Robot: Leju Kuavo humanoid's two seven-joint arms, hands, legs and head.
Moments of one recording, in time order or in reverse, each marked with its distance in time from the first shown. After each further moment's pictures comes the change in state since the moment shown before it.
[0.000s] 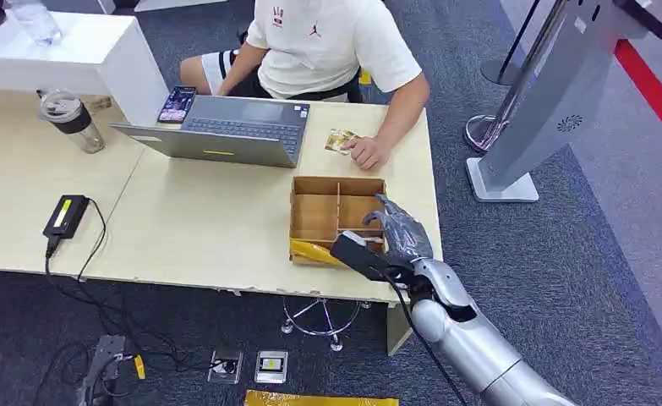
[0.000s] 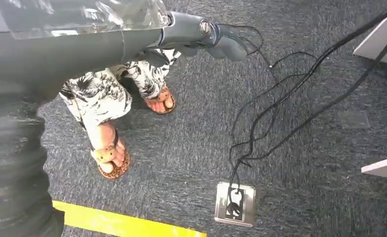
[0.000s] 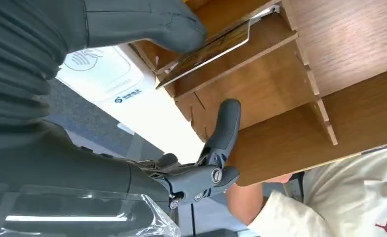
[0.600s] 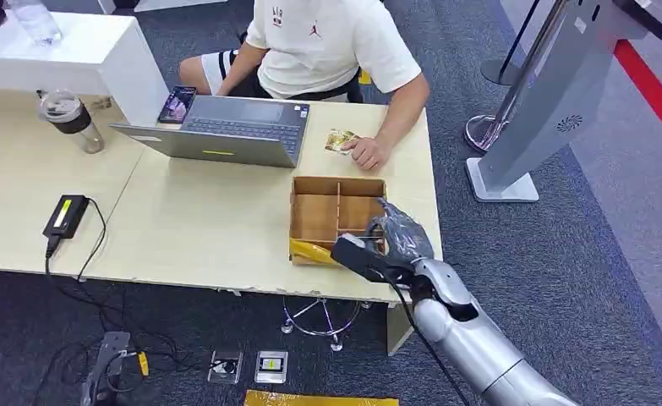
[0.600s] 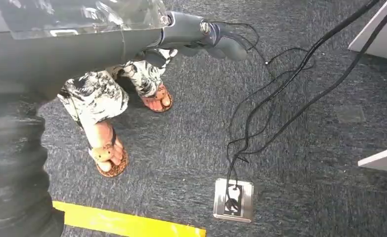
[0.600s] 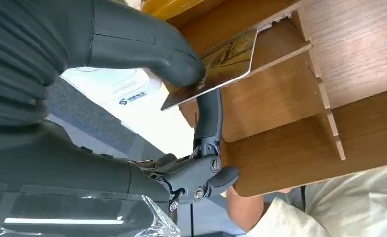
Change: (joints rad) left arm -0.011 -0.006 -0.022 0.000 -0.003 -0.001 0.014; right arm -0.001 -0.005 -0.010 0.000 0.023 0.051 0.005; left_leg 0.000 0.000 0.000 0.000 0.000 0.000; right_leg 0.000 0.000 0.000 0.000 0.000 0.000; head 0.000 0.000
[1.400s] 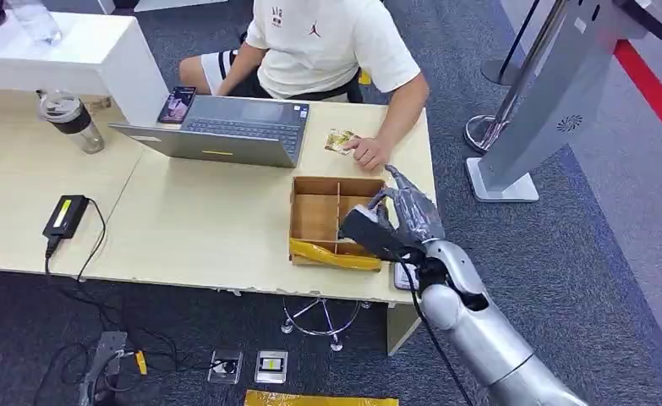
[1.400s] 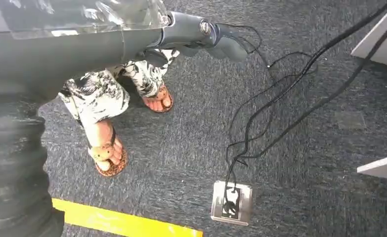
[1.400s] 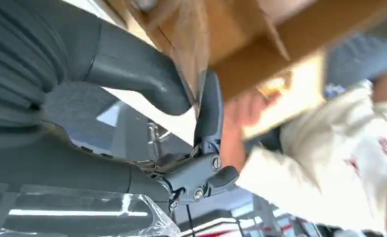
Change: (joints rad) left arm 0.002 -0.001 -0.013 -0.005 0.045 0.011 0.003; right arm -0.008 -0.002 -0.086 -0.161 -0.039 -0.041 -0.014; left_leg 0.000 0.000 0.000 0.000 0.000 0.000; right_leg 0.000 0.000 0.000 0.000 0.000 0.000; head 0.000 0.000
